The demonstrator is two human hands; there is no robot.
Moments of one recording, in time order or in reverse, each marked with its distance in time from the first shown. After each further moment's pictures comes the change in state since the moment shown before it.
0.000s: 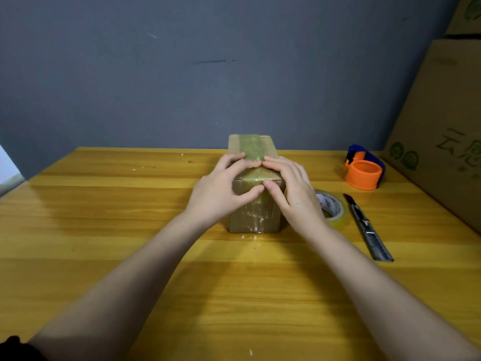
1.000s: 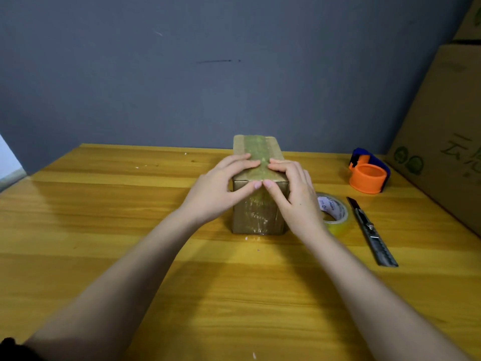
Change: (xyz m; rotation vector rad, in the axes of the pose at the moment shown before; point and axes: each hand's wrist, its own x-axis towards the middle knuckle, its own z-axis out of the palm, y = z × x) left_hand 0.002 -0.014 -0.010 -0.129 -0.059 0.018; right_hand -0.001 -0.012 0.008 0.078 0.100 0.074
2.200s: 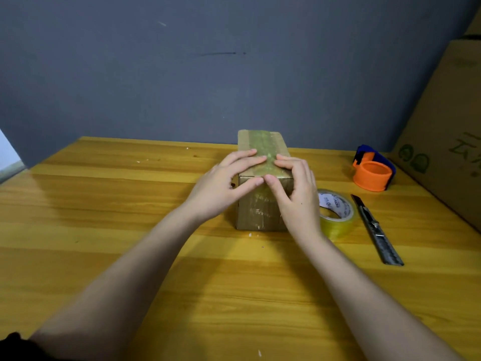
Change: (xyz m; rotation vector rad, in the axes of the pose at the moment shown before) left_hand 0.002 -0.016 0.008 -0.116 -0.025 0.034; right_hand -0.004 -0.002 0.017 0.049 0.143 0.063
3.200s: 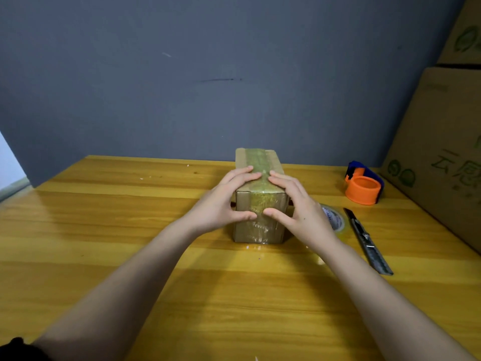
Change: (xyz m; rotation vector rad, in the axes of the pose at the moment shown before) left_hand 0.002 -0.006 -0.003 0.015 -0.092 0.106; right_hand 0.009 0.009 -0.037 -0.150 -0.362 -0.132
